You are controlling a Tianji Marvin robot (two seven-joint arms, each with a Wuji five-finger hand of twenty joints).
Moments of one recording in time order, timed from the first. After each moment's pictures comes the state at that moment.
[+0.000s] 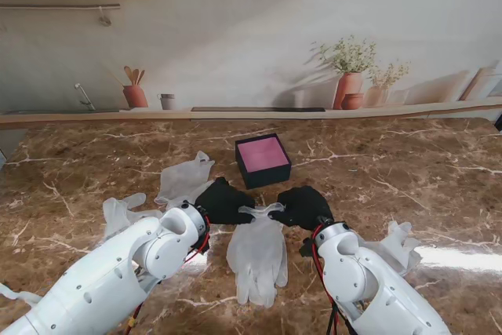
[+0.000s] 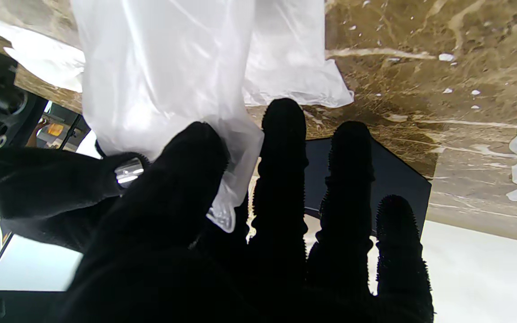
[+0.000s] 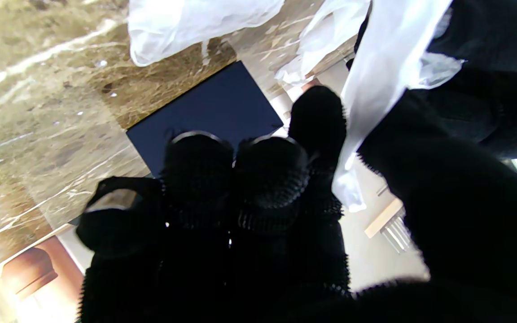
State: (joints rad) left arm 1.27 -1.10 -0.77 -1.46 0.72 -0.04 -0.01; right arm -1.53 -1.15 1.06 -1.45 -0.58 -0.07 -0.28; left_hand 0.92 -0.35 0.41 -0.14 0.84 -0.08 0.80 0.34 1.16 0.03 0.59 0.71 0.79 0.22 0.59 0.86 0.02 0.22 0.89 0.72; right_hand 0.40 -0.79 1.14 -0.28 1.16 -0.15 1.02 0.55 1.41 -0.10 1.04 0.81 1.26 0.01 1.15 0.83 0.87 0.11 1.67 0.82
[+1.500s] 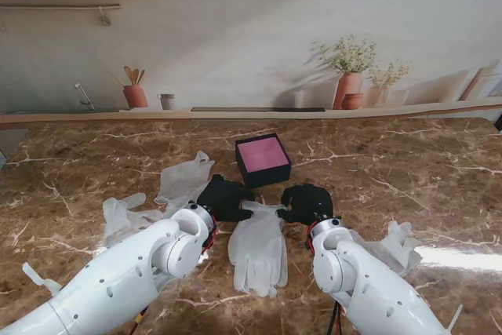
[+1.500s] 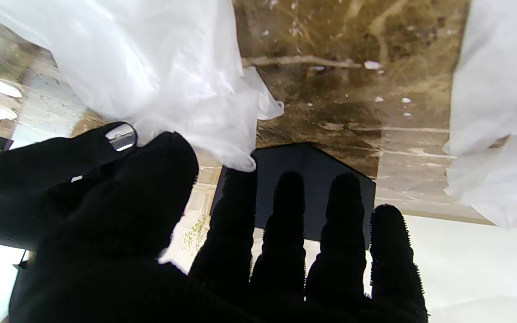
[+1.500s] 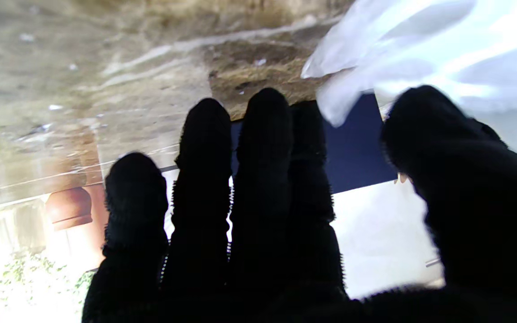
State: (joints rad) left arm 1.19 -1.15 -0.65 -1.34 0.77 0.15 0.08; right arm -1.37 -1.17 0.90 -1.22 -0.78 0.14 -0.42; left_hand 0.68 -0.34 0.57 -0.13 0.64 0.03 0.34 0.24 0.59 0.08 0.29 0.27 0.44 0.19 0.29 0.50 -0.03 0.15 0.80 0.57; right_hand 0.33 -0.74 1.01 -0.17 0.94 -0.12 0.54 0.56 1.22 -0.10 0.61 0.74 1.02 -0.02 0.86 0.75 0.62 0.09 1.45 0.78
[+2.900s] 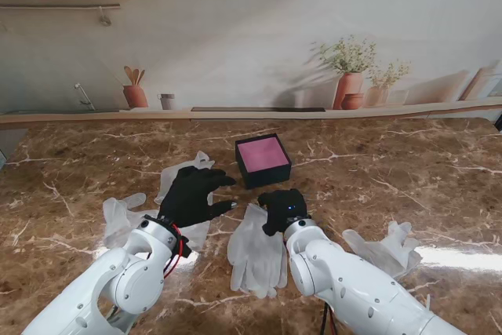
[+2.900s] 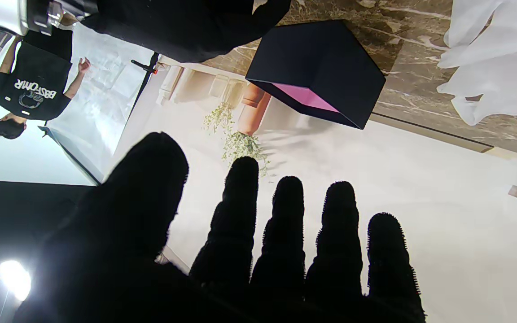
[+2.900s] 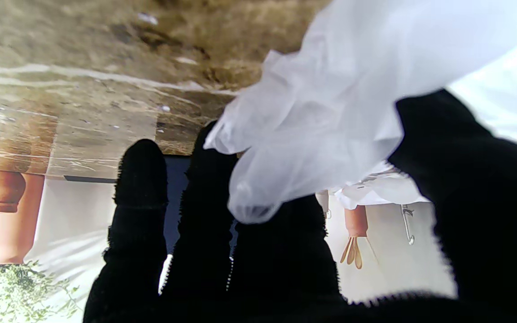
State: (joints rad) left arm 1.62 -1.12 -1.08 -1.74 0.80 -0.02 0.19; right arm -1.23 -1.13 0.60 -1.28 -0.90 0.38 -0.23; left_hand 0.68 -0.31 0.46 -0.11 0.63 0.04 0.32 0.23 0.55 0.08 0.29 0.25 0.41 0.15 0.25 0.44 -0.04 0.11 0.68 0.46; right_hand 0.33 -0.96 1.22 -0.16 0.69 -0.06 0.38 0.51 0.95 -0.15 0.84 0.98 0.85 -0.06 0.90 0.85 0.51 0.11 1.21 0.72
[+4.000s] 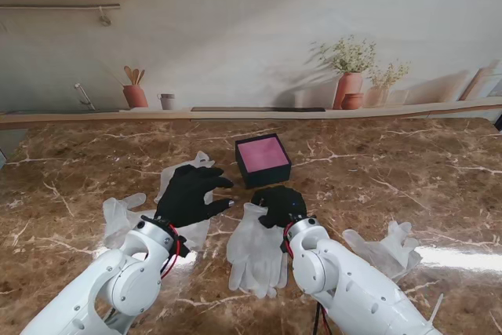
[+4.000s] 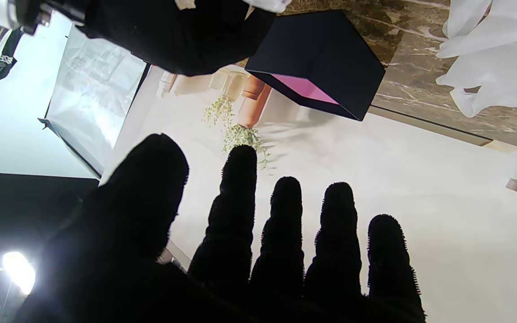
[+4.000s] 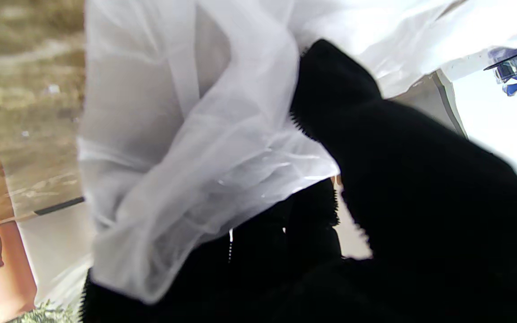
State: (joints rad) left arm 1.64 -1.12 -1.10 -1.74 0.80 -0.04 0.21; right arm -1.32 -1.20 0.78 -1.25 -0.71 0.10 -0.38; left_hand 0.68 -0.30 0.45 -0.11 0.70 0.02 0.36 0.25 0.55 0.06 0.27 0.24 0.41 0.14 0.23 0.43 -0.04 0.11 0.65 0.46; right_hand 0.70 -0.99 1.10 -0.32 0.89 -0.17 0.74 0.46 1.23 -0.11 0.57 0.80 1.23 -0.01 0.81 0.75 0.83 0.11 1.37 0.65
